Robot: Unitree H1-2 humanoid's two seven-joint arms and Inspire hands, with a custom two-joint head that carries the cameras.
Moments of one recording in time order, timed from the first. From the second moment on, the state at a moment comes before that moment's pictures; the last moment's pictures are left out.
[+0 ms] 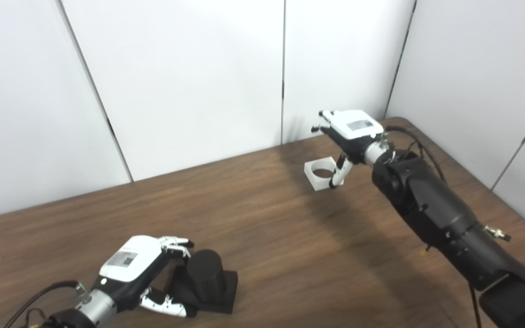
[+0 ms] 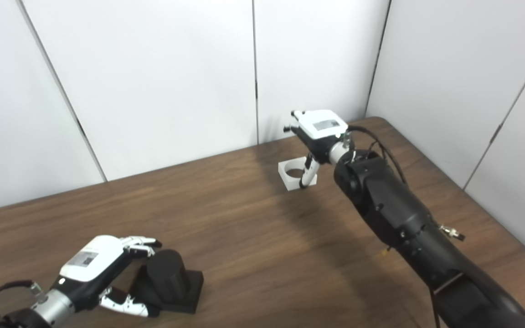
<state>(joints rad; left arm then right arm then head) -0.40 0.42 -0.52 0.12 0.70 -0.24 -0.25 -0.48 -0.63 0.21 0.08 -1.00 0.29 0.39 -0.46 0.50</state>
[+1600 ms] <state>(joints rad) -0.38 0.42 -0.52 0.08 0.70 -0.21 -0.27 -0.74 -0.62 0.48 0.51 -1.00 0.26 0.46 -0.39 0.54</state>
